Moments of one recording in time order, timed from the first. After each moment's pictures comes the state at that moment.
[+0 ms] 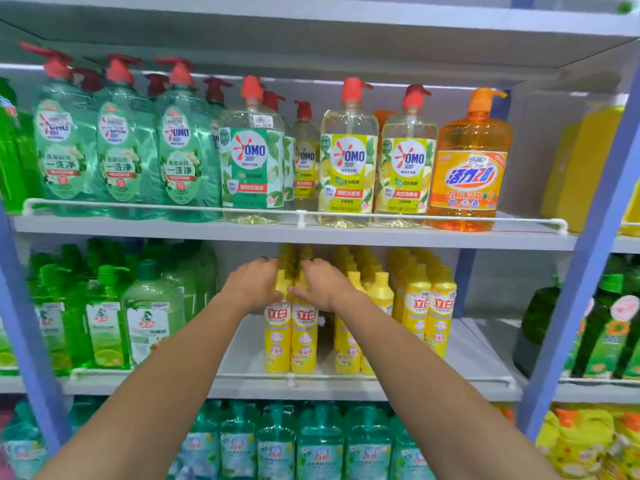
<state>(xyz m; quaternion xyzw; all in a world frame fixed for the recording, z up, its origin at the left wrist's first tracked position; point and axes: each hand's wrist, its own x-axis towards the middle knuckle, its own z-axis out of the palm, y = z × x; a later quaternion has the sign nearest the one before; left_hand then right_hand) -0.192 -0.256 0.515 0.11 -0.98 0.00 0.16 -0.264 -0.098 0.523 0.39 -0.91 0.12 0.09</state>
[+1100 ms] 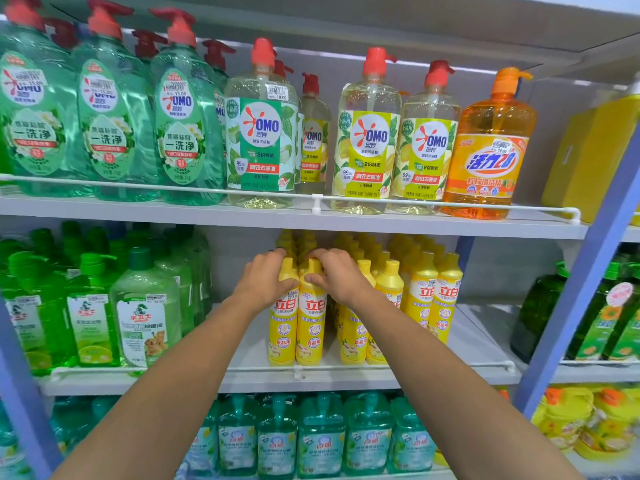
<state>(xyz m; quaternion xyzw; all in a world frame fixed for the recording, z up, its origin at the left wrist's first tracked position) -0.210 -0.269 0.486 0.09 -0.95 -0.17 0.23 -0.274 -0.102 0.506 0.36 -0.90 0.19 0.13</state>
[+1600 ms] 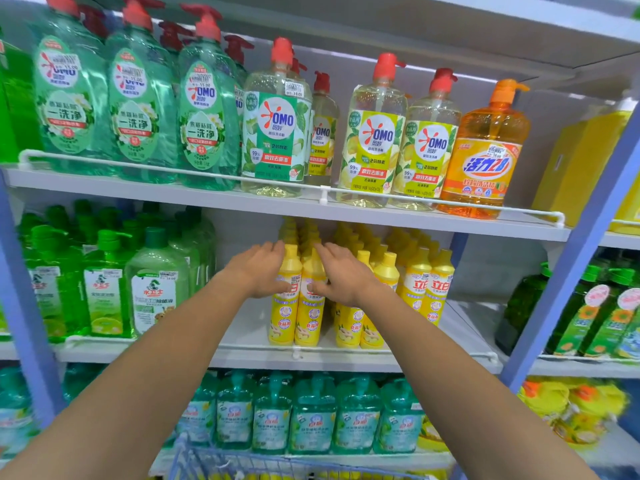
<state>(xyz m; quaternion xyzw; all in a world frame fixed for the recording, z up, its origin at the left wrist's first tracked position) -0.168 -0.277 0.501 0.04 -0.99 0.00 0.11 -0.238 -0.078 0.508 0.39 -0.91 0.04 0.12</state>
